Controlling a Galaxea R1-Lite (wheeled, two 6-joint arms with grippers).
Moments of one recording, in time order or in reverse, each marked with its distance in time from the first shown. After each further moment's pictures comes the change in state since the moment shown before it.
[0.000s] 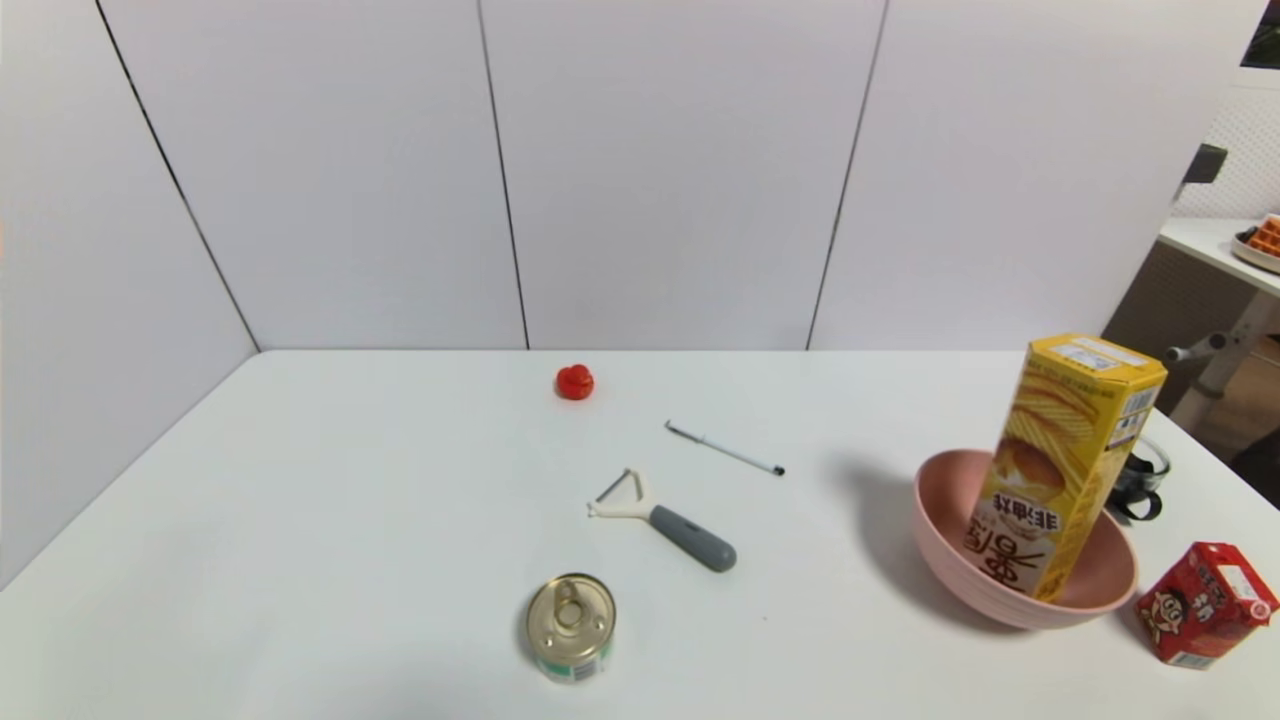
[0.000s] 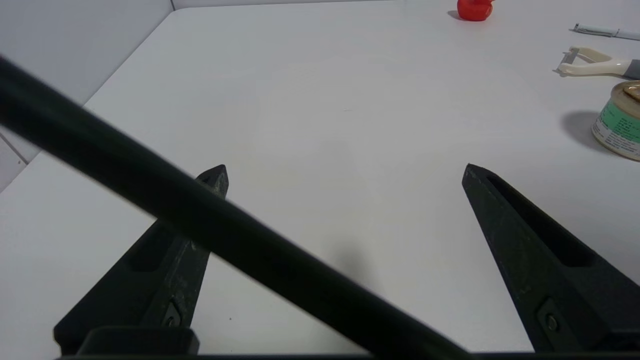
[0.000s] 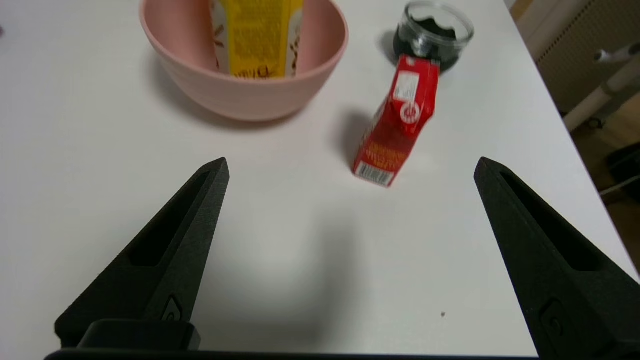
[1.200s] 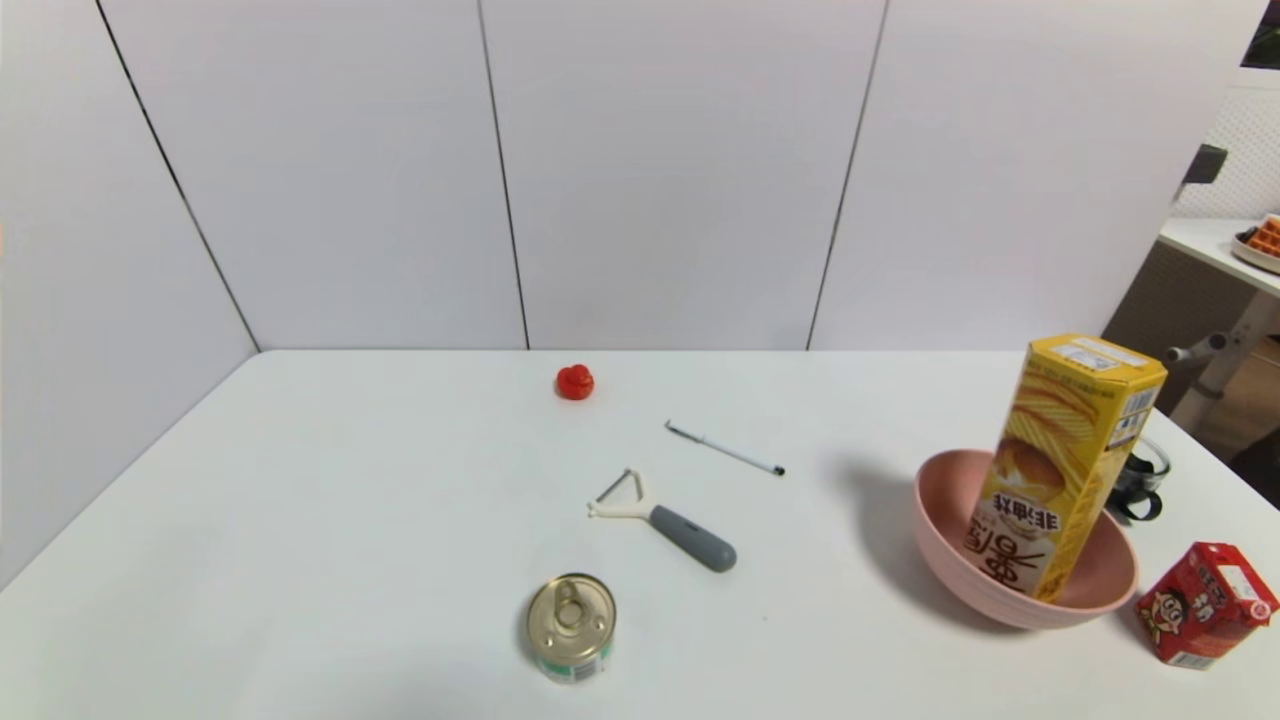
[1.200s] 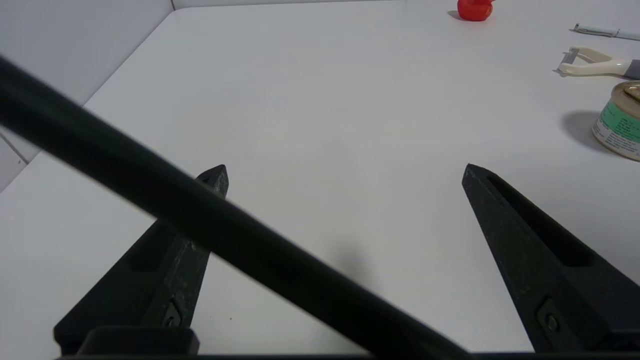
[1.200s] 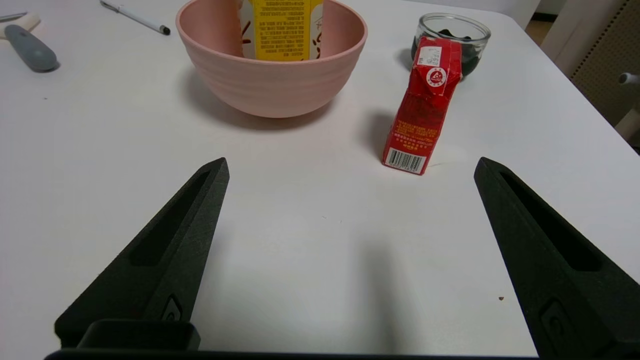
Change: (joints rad) left arm 0.000 0.000 0.000 0.000 0.000 0.000; right arm 0.070 -0.322 0.170 -0.029 -0.011 0.119
